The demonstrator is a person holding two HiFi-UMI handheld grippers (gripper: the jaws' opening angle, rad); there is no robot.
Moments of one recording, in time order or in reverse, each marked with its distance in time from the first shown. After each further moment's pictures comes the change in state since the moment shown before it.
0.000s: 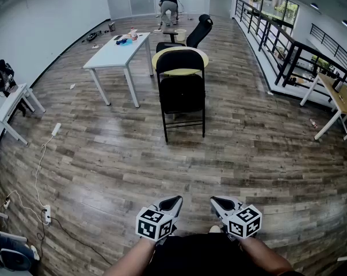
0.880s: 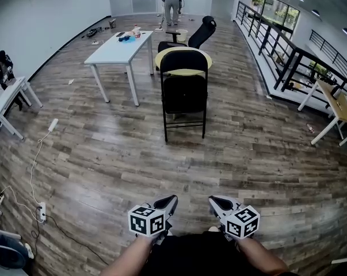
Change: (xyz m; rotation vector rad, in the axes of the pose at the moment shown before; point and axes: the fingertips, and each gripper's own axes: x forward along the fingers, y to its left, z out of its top) left arm -0.030 0.046 -0.009 -0.208 -0.039 -0.031; right arm 0.030 0.026 0.007 -0.014 -0.003 -0.024
